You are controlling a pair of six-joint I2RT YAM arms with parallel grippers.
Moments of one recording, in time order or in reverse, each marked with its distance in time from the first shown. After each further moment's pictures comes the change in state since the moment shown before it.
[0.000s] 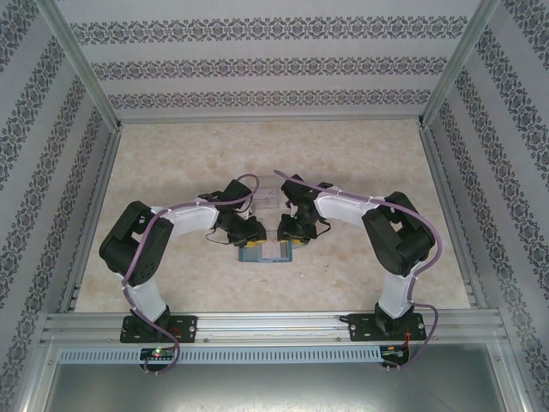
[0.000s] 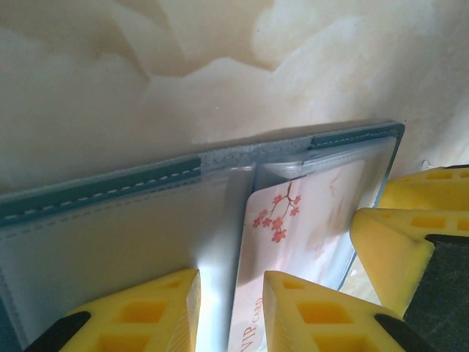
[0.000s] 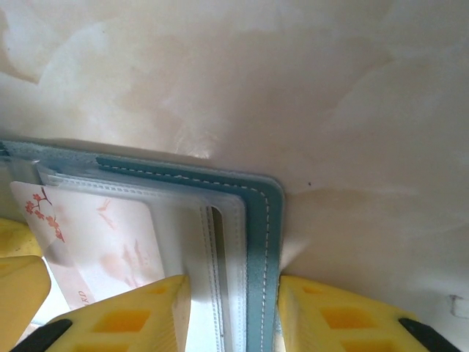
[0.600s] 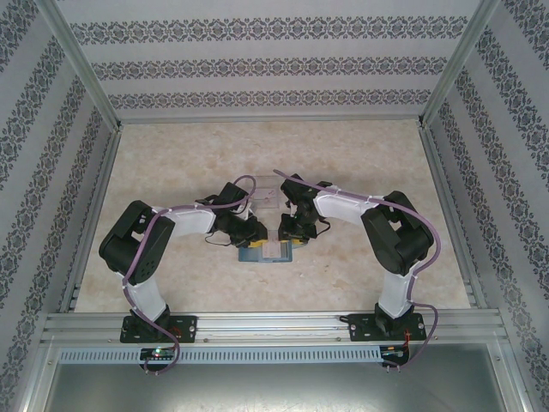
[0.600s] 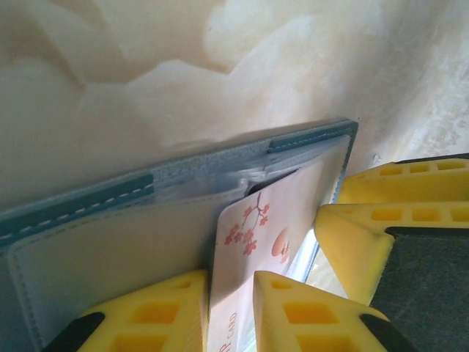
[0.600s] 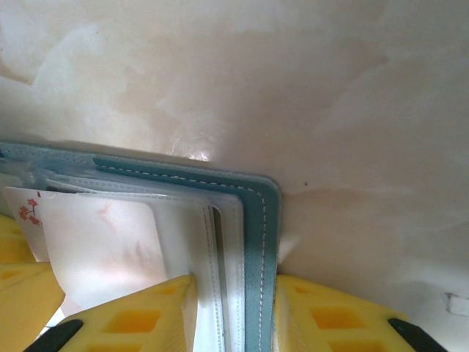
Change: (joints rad) left arm 0.025 0.006 -0.070 0.174 0.124 -0.045; right arm 0.000 0.010 0.016 -0.022 0.000 -0.001
